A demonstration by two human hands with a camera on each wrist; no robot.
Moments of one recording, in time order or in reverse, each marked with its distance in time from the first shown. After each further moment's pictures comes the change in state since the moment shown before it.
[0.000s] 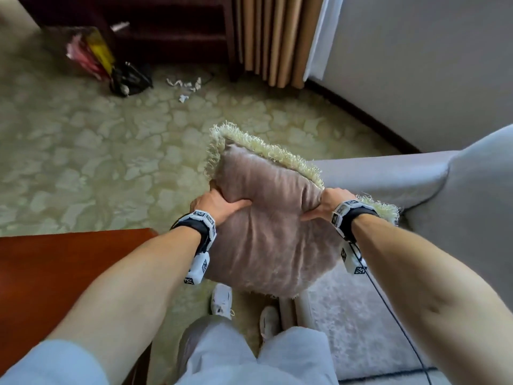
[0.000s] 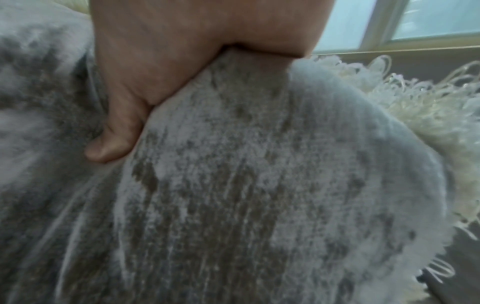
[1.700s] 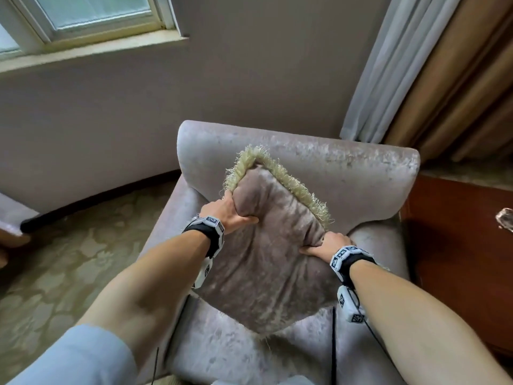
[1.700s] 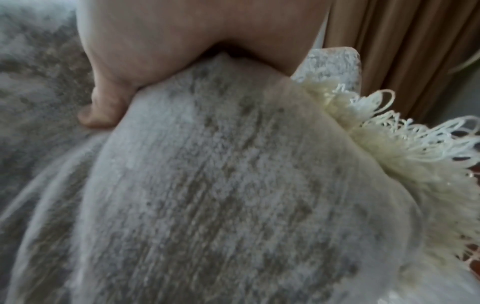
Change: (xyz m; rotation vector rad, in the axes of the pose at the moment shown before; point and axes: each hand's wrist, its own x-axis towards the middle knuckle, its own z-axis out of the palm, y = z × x) left_hand -0.104 0.548 0.226 0.645 -0.330 1.386; right_hand -0.204 0.375 0.106 0.849 0.112 1.167
